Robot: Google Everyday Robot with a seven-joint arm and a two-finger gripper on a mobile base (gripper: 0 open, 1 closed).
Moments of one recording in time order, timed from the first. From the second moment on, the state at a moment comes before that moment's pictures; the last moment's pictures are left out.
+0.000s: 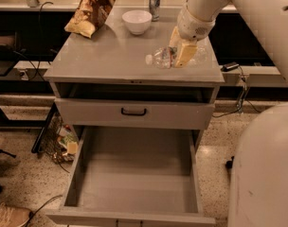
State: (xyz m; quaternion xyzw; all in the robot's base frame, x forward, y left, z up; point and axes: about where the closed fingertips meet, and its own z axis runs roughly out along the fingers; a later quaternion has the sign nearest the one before) arm 0.680 -0.112 0.894 -0.76 0.62 0.00 0.19
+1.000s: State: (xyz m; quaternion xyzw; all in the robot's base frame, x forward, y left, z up) arm 0.553 -0.048 0.837 -0.69 0.69 0.11 0.19
